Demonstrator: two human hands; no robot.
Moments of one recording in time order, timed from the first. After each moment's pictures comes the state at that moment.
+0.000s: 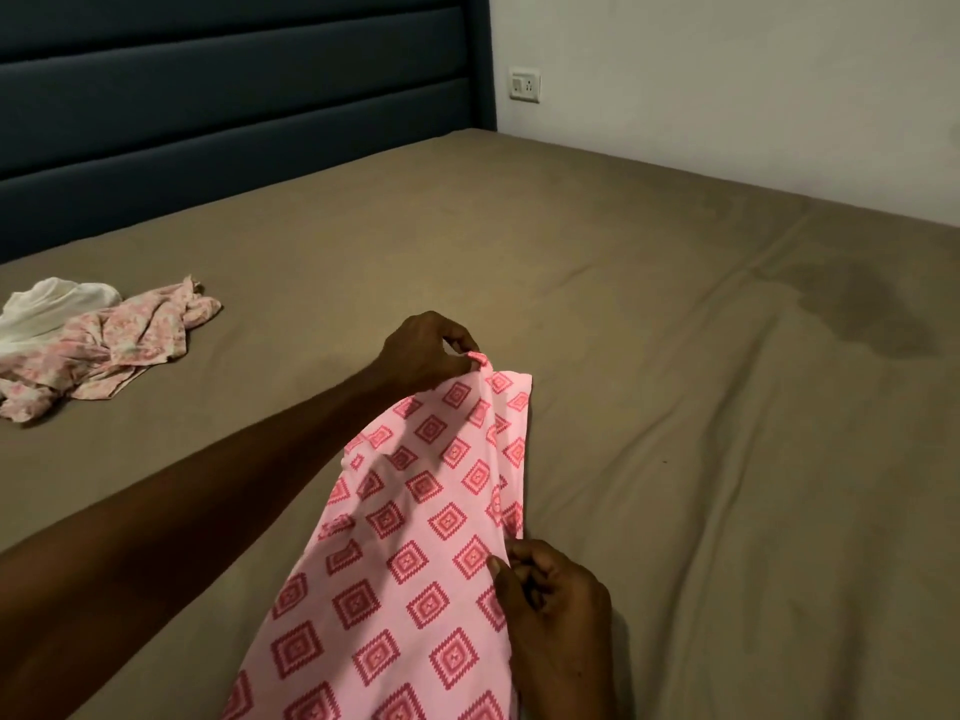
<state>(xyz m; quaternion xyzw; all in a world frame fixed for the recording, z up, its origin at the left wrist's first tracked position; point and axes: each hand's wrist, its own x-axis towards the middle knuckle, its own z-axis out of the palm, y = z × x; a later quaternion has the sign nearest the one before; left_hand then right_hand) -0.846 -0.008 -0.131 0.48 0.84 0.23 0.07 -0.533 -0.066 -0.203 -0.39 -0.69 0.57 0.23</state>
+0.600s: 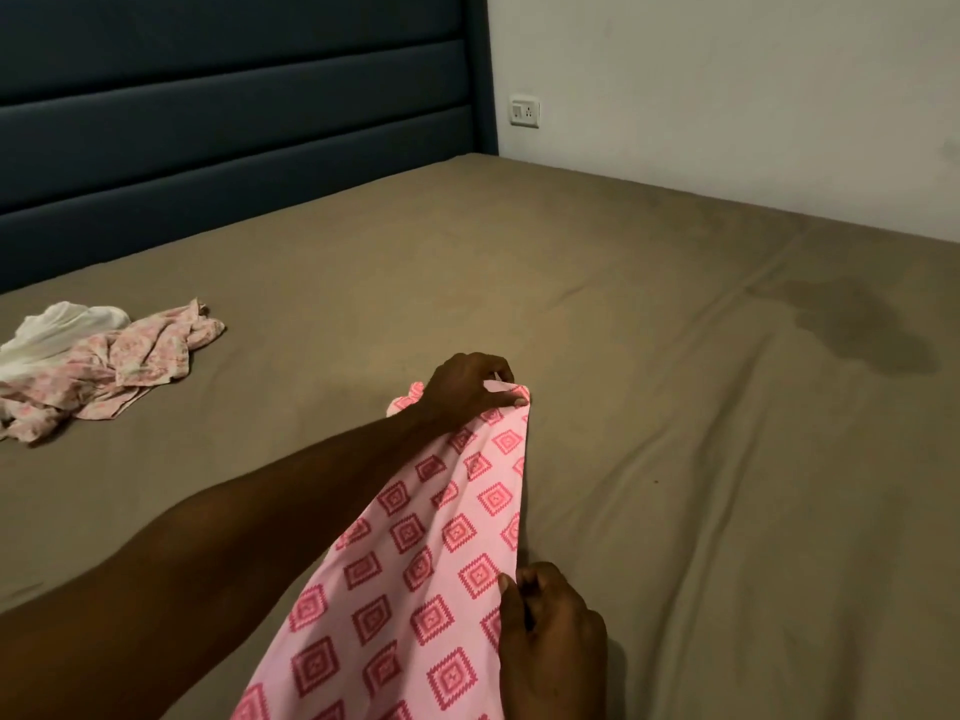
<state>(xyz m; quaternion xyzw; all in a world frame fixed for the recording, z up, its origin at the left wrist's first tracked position) -0.819 0.039 -0.170 0.52 0.82 0.22 0.04 -0.532 -0.059 -0.203 -0.46 -0.76 0.43 0.18</state>
